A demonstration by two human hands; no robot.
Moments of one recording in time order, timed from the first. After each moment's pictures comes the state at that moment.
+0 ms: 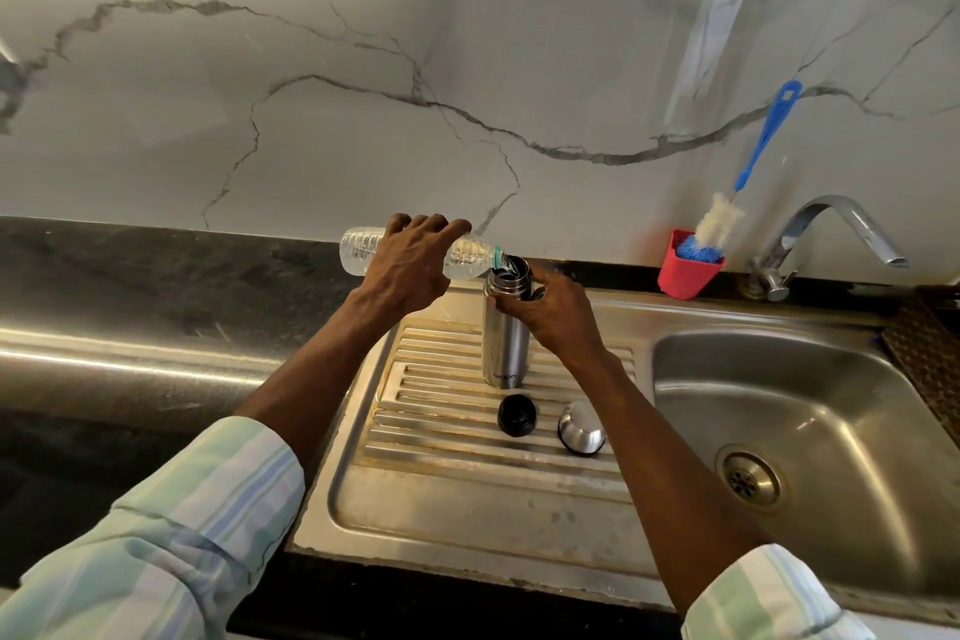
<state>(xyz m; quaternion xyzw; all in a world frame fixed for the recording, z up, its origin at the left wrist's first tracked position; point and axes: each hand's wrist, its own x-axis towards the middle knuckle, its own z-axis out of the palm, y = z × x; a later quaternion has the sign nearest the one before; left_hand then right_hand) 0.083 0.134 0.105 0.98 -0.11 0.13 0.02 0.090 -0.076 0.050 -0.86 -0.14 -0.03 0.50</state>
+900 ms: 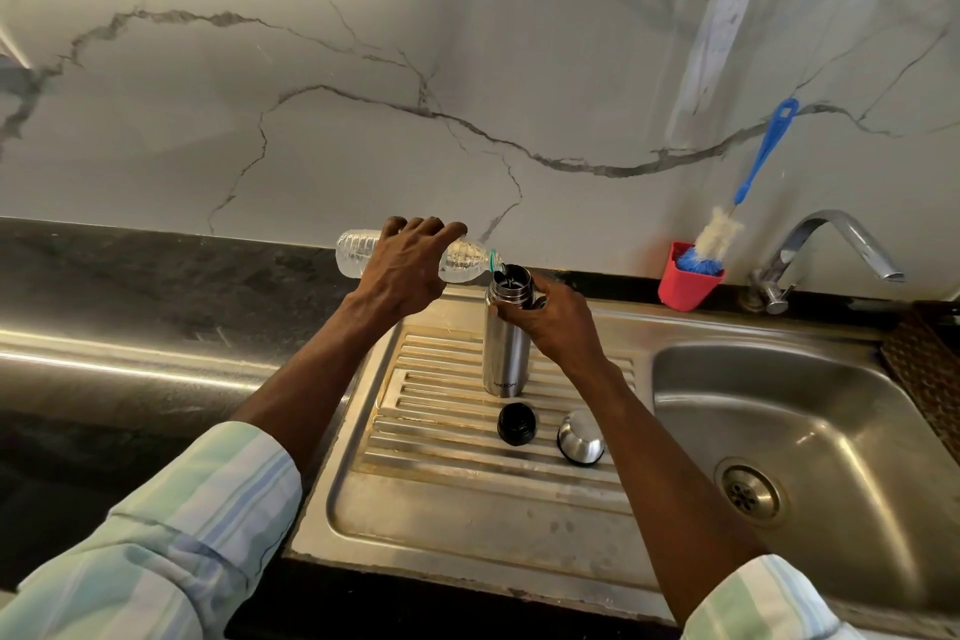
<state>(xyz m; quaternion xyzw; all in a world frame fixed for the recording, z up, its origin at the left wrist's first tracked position) 0.080 0.140 0.112 0.98 -0.11 0.14 0.03 0.089 -0.076 0.053 -0.86 -0.14 -0.03 0.49</state>
